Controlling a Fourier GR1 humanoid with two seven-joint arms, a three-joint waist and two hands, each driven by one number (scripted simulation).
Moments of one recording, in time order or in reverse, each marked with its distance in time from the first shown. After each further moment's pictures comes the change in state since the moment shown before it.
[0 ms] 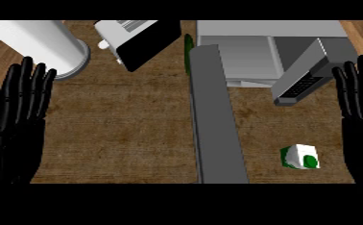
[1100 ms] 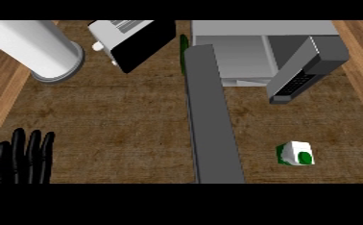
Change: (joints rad) left arm 0.494 -0.056 -0.314 -0.181 -0.005 0.232 -0.183; right arm 0.647 -0.083 -0.299 -0.196 -0.423 0.662 -0.303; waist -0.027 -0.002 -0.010
